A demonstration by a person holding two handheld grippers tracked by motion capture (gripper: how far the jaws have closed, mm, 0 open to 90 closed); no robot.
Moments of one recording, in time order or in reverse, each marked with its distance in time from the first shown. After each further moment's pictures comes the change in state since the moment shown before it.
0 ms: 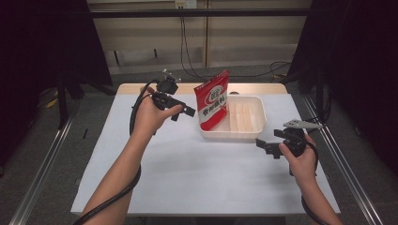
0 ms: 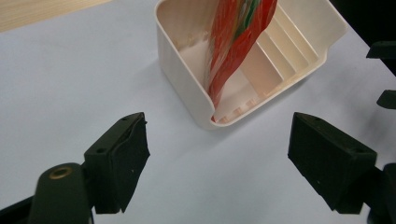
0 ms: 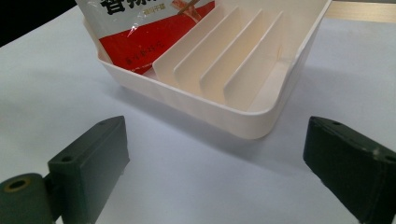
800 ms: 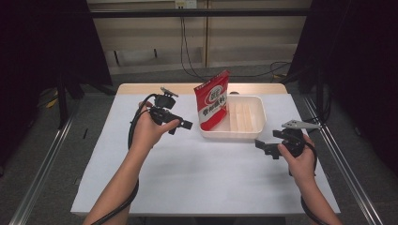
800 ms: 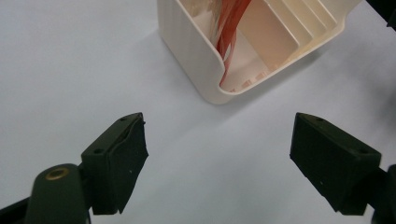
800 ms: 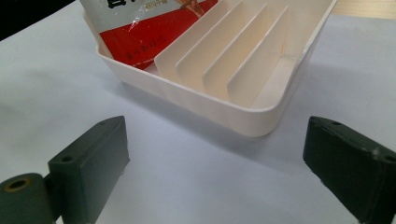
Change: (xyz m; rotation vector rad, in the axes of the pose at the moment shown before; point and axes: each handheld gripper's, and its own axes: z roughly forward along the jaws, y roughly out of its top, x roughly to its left) left arm 0.004 -0.037 0.017 0.011 0.001 0.020; right arm 0.001 -0.001 0.003 0.013 0.002 -0.007
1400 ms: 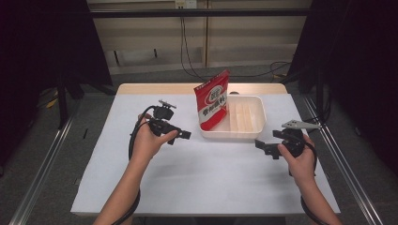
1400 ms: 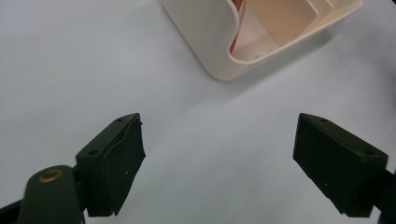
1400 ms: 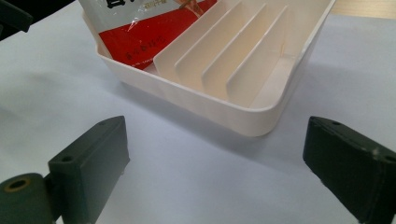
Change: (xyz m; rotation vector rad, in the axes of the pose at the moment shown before) left arm 0.005 -0.032 0.020 -0.019 -0.017 -0.043; right arm 0.000 0.000 0.000 -0.001 0.000 0.003
